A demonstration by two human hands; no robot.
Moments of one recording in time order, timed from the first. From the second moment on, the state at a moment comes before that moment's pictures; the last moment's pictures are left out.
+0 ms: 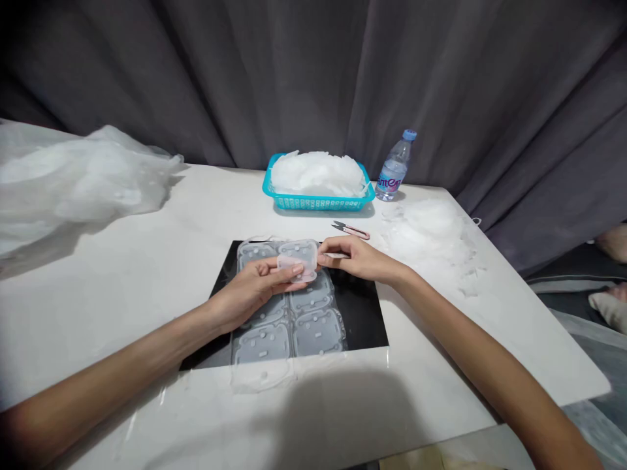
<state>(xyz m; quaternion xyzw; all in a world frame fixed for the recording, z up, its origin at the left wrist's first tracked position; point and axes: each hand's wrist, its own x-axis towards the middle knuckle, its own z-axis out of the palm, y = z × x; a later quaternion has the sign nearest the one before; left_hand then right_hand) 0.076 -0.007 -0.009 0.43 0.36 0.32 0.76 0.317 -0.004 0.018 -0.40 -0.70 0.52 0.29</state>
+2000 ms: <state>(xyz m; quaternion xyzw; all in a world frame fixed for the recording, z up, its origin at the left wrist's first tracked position) 0.053 -0.017 0.002 0.68 0.45 0.28 0.51 0.263 0.034 0.037 -0.39 -0.76 0.49 0.18</state>
